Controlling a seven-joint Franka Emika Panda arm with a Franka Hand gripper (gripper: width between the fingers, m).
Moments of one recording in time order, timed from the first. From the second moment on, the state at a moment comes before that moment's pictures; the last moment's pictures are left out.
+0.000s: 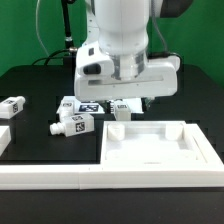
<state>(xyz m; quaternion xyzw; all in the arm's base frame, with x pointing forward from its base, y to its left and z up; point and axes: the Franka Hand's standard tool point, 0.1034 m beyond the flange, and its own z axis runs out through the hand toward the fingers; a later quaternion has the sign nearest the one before) 0.450 0.033 0.030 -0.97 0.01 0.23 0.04</state>
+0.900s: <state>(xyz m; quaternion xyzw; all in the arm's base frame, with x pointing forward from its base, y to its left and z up) 0.440 0.035 0.018 -0.92 0.02 0.40 0.03</state>
